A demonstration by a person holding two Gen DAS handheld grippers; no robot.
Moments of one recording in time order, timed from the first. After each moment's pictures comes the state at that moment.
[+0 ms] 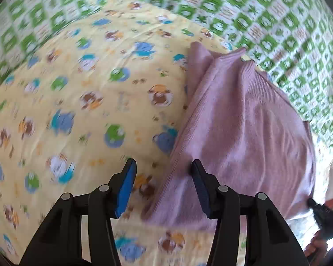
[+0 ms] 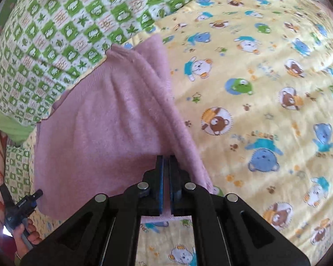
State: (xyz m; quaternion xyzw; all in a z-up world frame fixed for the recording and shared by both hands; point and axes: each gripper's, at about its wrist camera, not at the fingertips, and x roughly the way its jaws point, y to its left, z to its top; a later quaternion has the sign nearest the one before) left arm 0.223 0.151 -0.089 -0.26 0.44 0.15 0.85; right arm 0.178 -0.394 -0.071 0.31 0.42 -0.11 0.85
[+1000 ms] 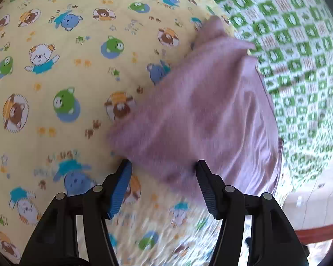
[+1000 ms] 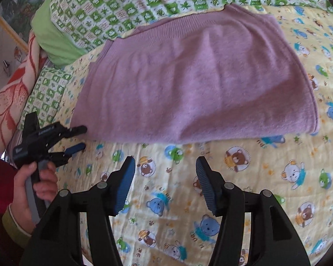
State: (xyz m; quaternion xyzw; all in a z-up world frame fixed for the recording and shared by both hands) left arm 0.203 0.129 -0.122 -0.46 0.43 0.12 0.77; right arm 0.149 -0.232 -0.050 0.20 0.47 0.06 0.86
